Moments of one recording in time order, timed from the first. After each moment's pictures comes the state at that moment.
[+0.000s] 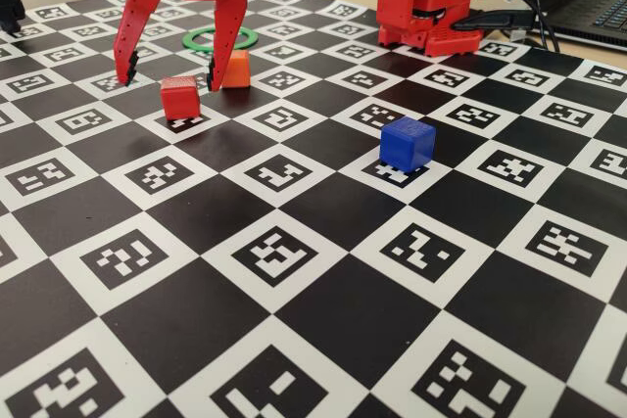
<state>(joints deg) 9.6 61.7 76.0 69.3 28.4</state>
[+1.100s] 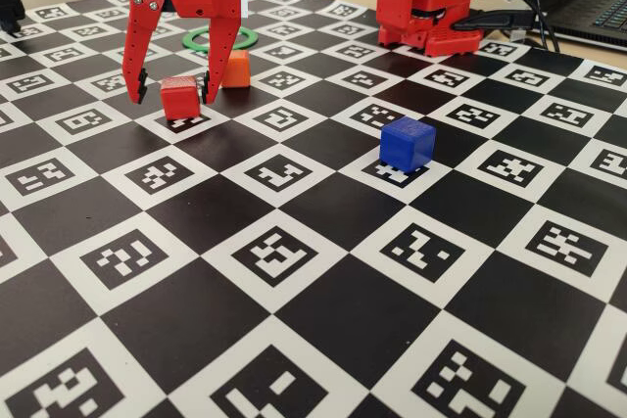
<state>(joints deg) 10.5 60.2 76.6 66.7 26.2</state>
